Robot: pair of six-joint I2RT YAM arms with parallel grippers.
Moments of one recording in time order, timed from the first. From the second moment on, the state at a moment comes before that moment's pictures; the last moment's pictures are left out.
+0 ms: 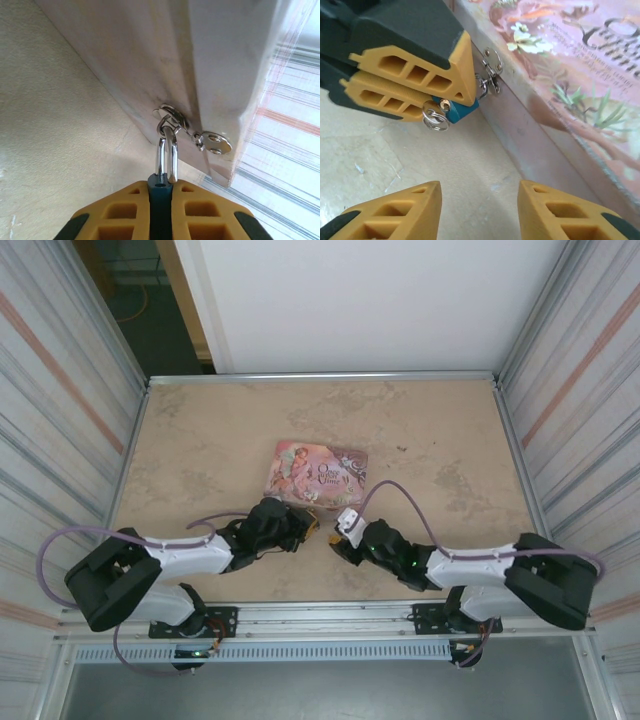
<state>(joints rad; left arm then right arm) -0.87 1.34 0.41 0.36 0.07 -1.70 1.06 1.22 0.28 0.45 0.21 -0.02</state>
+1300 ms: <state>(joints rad) -0.87 1.34 0.41 0.36 0.08 -1.70 1.19 1.41 0.46 0.41 0.34 -0.38</state>
